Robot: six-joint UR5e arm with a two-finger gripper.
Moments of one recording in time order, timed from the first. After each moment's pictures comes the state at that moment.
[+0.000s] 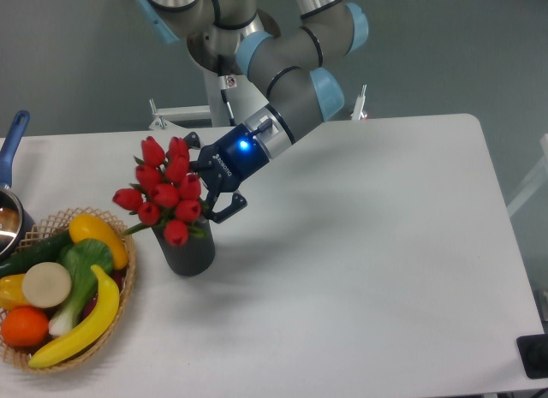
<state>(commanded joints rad) 2.59 -1.74 -2.17 -0.75 0.23 1.25</state>
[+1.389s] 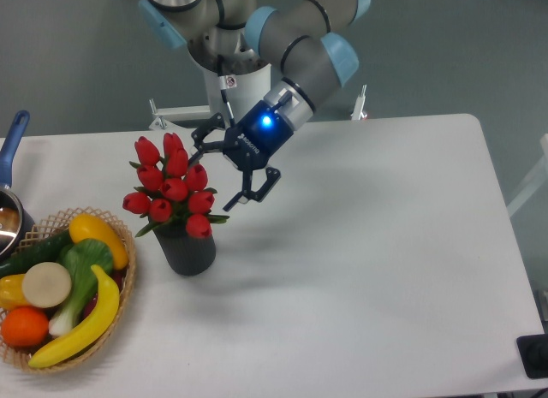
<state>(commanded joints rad) 2.76 -1.60 -2.23 -0.75 0.35 1.25</state>
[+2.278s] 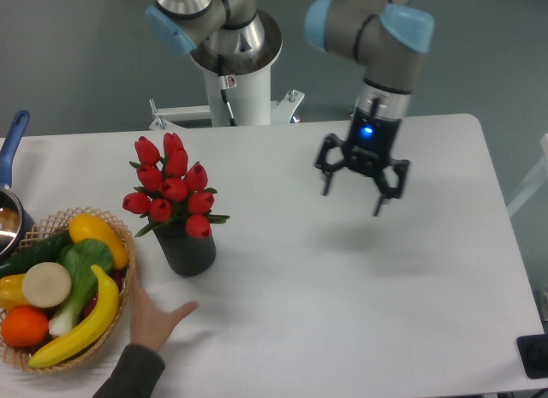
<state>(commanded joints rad) 2.87 -1.81 -1.91 -0.75 1.16 1.32</state>
